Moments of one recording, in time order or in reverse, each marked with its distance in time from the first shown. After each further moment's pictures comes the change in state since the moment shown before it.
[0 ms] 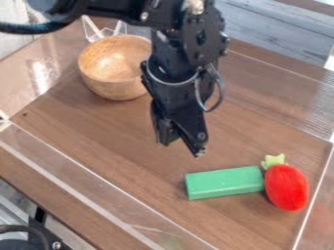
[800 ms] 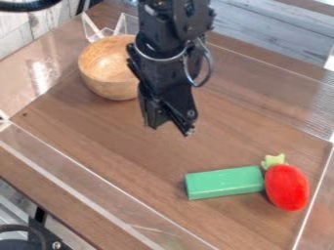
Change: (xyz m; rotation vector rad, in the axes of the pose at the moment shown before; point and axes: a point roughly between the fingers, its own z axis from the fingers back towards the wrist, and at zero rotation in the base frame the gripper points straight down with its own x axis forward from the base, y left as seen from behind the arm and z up) arm -0.002 0.022 0.011 0.027 0.029 0.101
